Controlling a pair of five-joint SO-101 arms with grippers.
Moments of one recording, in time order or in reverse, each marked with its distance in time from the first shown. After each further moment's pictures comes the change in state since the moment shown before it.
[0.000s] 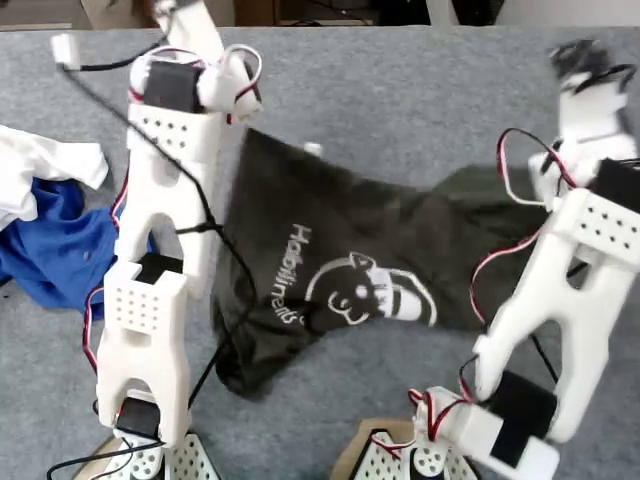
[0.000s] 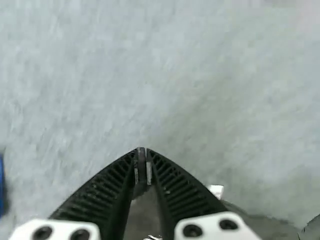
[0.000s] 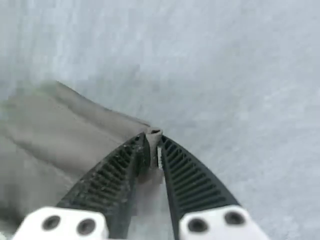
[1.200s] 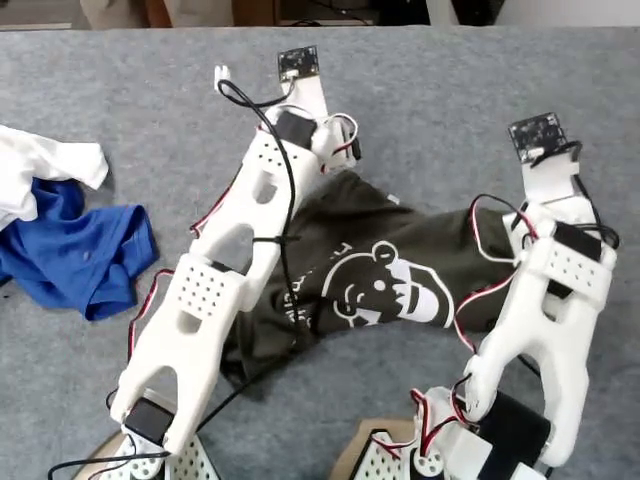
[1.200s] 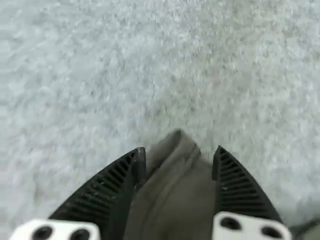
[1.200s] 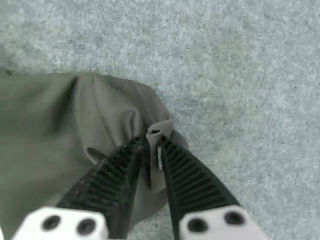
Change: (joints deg) left arm 13.5 24.0 13.5 -26.9 3.4; right arm 2.4 -5.2 39.6 -26.5 9.1
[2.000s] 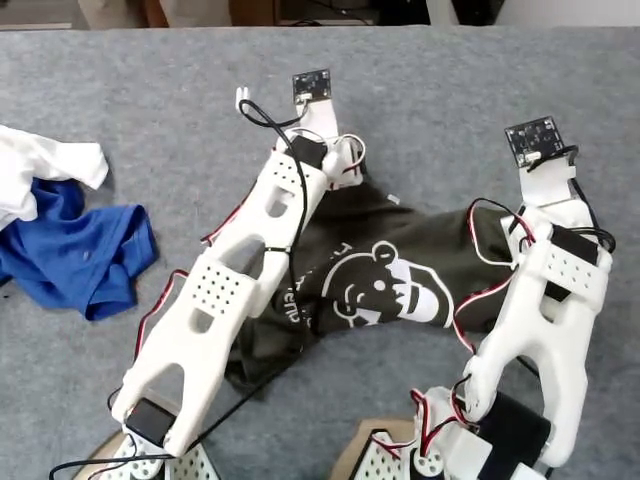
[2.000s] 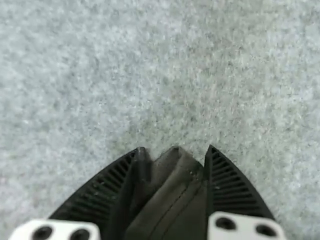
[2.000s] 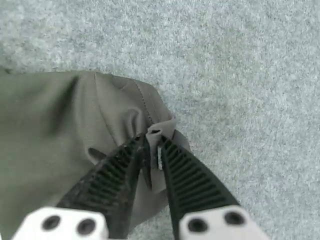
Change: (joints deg) left arm 1.8 8.3 -0.6 -7.9 -0.7; right arm 0.0 0.0 1.0 -1.2 0.2
